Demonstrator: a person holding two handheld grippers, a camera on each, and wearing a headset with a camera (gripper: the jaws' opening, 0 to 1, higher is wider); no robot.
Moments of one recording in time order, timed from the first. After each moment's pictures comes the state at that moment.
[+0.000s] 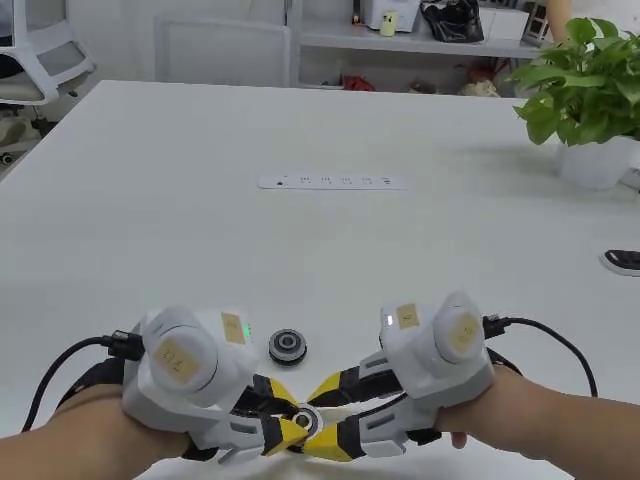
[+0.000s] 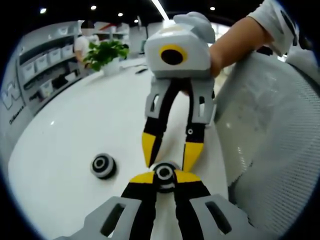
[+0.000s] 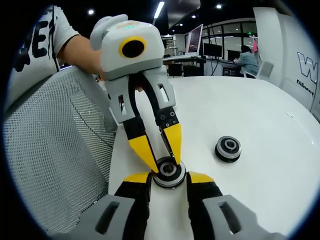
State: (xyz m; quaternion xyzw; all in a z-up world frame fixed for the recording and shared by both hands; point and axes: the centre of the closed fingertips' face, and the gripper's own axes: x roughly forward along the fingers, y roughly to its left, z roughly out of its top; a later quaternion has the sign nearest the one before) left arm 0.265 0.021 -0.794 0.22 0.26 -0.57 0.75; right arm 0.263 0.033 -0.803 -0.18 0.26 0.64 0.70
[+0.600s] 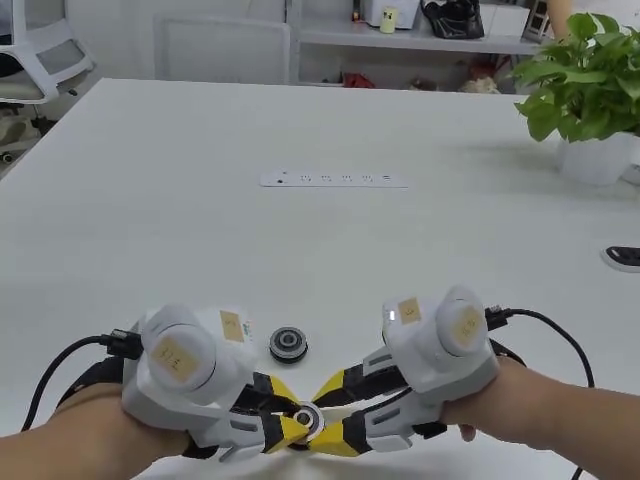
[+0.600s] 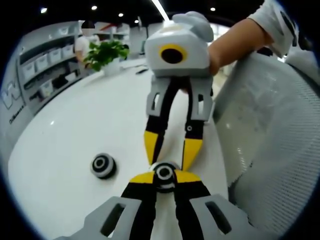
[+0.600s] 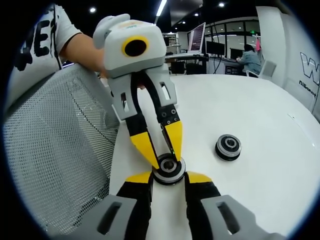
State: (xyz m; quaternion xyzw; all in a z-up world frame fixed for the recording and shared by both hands) left arm 0.265 0.020 -0.794 0.21 0.26 -0.57 0.75; right arm 0.261 0.027 -0.804 -0.20 0.26 0.65 0.68
